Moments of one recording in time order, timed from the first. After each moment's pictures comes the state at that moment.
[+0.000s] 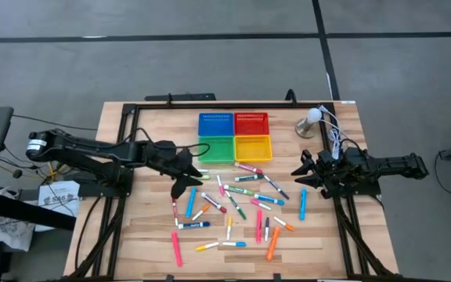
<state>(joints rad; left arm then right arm) -0.05 1.15 0.68 -0.15 0.15 -0.28 0.07 0.00 0.00 0.10 -0.20 0.37</state>
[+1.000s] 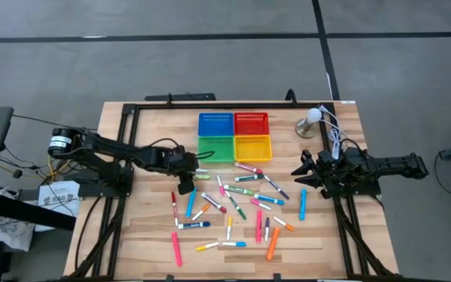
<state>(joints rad) -0.02 1.44 0.68 -0.33 -0.21 -0.14 0.07 0.00 0.01 0.10 -0.20 0.37</state>
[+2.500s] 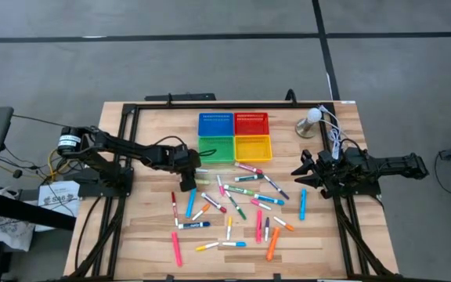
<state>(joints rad) 0.04 1.53 0.68 -0.26 -0.19 -0.06 0.07 0.00 0.01 0.10 -0.20 0.37</state>
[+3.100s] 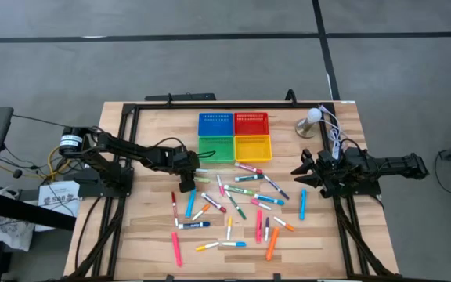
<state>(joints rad) 0.04 1.55 0.64 -0.20 -0.19 -0.06 0.07 0.00 0.01 0.10 -0.18 0.37</state>
